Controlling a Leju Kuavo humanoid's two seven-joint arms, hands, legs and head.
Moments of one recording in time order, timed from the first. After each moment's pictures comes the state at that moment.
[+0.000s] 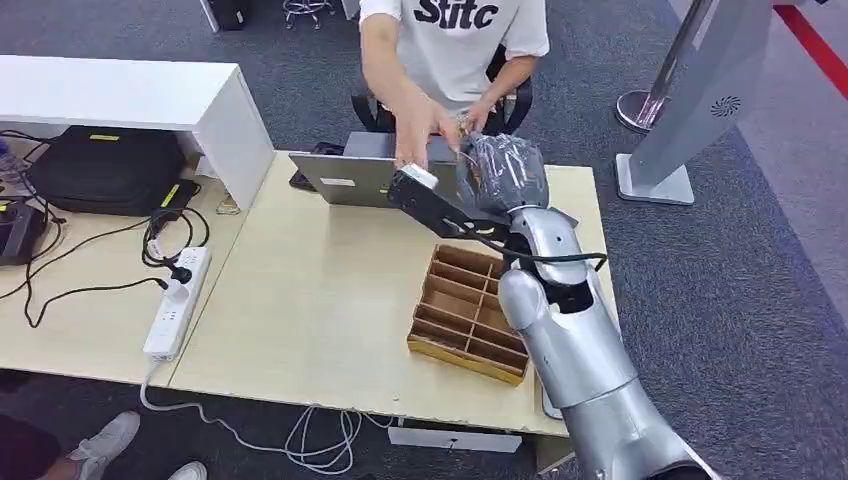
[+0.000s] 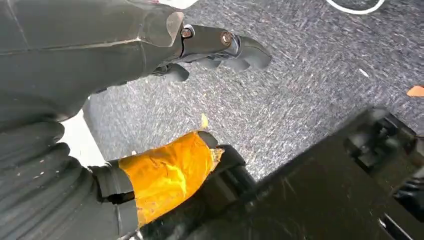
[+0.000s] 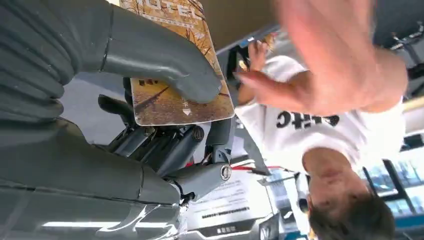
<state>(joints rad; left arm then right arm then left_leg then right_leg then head) -0.15 -0.22 0.72 -0.23 -1.53 0.00 0.15 -0.79 0.35 0.46 -1.01 1.21 -0.06 0.23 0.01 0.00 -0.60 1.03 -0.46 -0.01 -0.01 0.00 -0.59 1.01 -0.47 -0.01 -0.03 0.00</state>
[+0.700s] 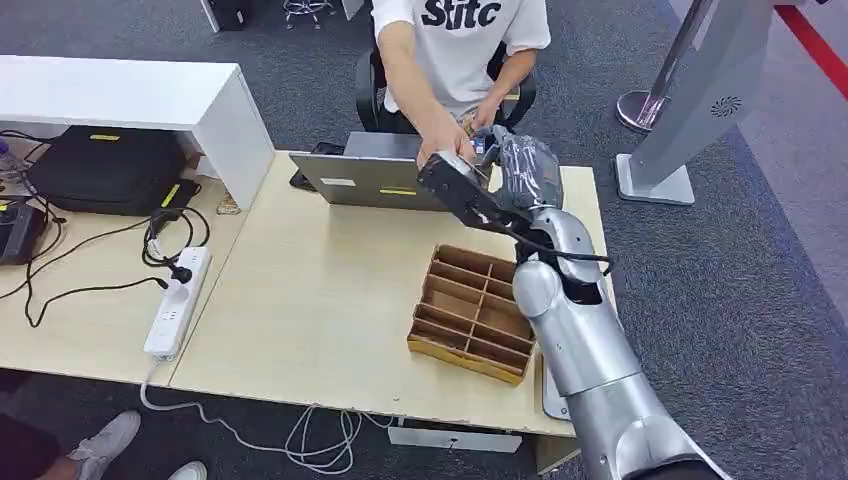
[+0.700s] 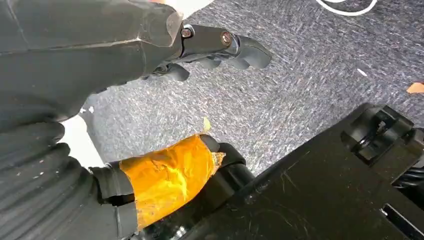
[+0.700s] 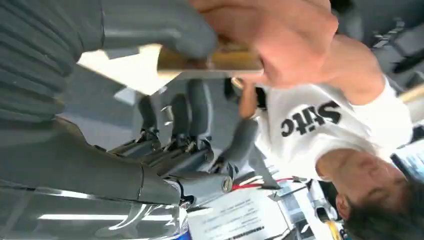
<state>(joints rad) -0.15 -0.22 0.66 -0.23 -1.53 -0.01 0.18 -0.79 0.35 0.33 -0.94 1.03 -0.16 0.11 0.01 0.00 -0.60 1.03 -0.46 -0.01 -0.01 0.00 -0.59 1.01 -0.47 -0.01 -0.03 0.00</state>
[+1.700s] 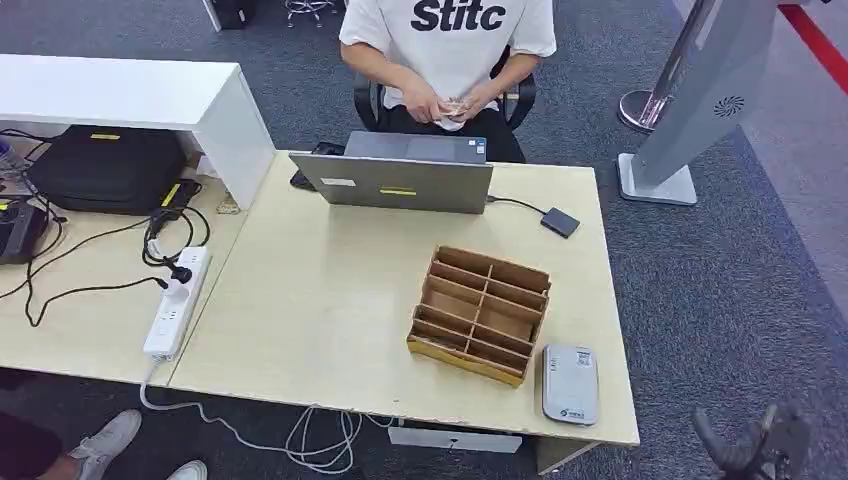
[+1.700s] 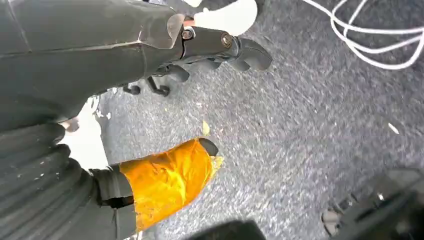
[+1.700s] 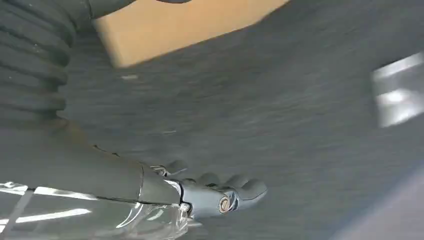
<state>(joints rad) -0.14 -0.19 0.66 -0.23 -1.53 0.16 0.20 -0.35 0.02 -0.97 -0.47 0.60 -0.12 -0.34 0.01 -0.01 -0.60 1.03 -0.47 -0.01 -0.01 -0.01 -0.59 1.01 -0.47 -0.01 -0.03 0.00</state>
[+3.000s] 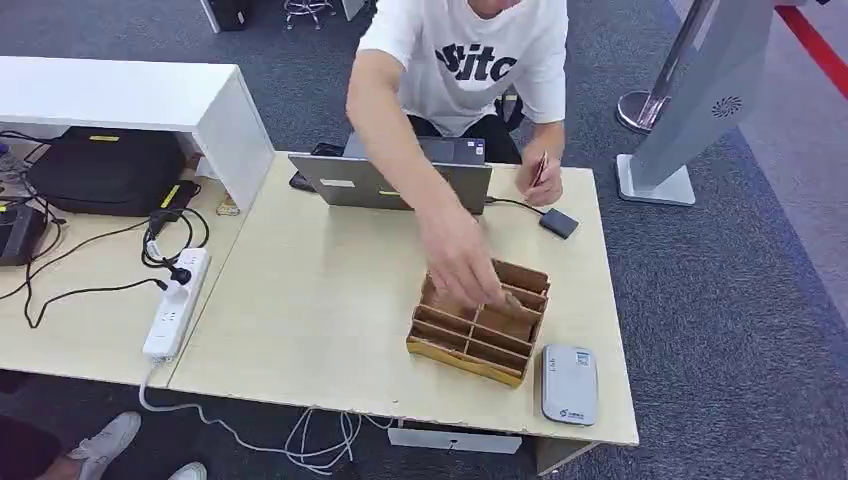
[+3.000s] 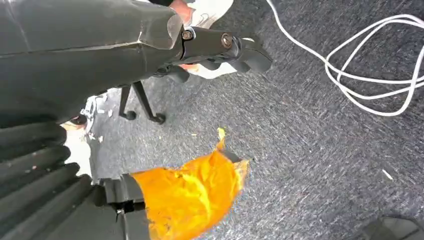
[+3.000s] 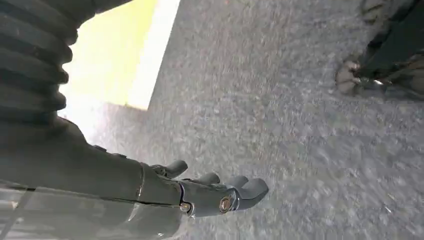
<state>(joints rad) -0.13 -0.16 0.61 -0.23 -1.53 0.27 0.17 -0.07 0.11 -0.79 -0.21 1.10 0.01 0.18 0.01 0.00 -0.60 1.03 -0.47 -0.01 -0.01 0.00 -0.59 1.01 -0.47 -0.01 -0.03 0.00</state>
